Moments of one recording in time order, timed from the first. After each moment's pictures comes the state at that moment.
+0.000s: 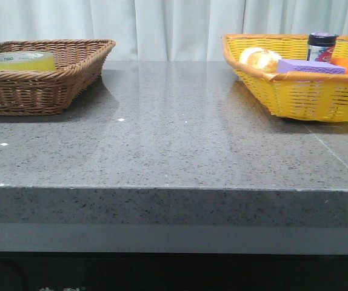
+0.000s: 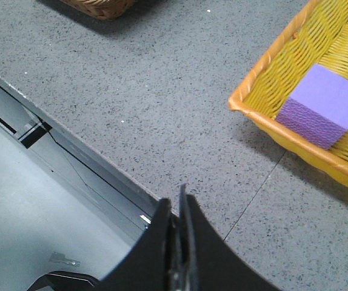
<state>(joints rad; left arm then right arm) -0.09 0.00 0.00 -0.06 0.03 0.03 0.55 0.67 -0.88 0.09 0.86 -0.04</state>
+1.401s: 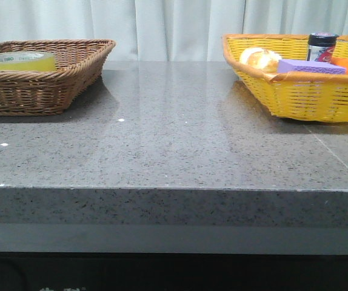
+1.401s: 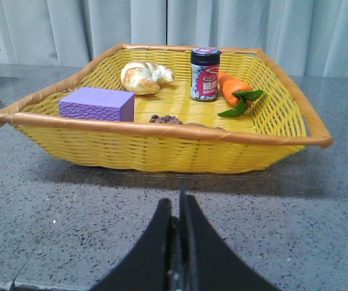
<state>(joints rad) -0.09 0.00 0.00 -0.06 0.03 0.04 0.04 -0.01 0.03 0.07 0.07 -0.04</state>
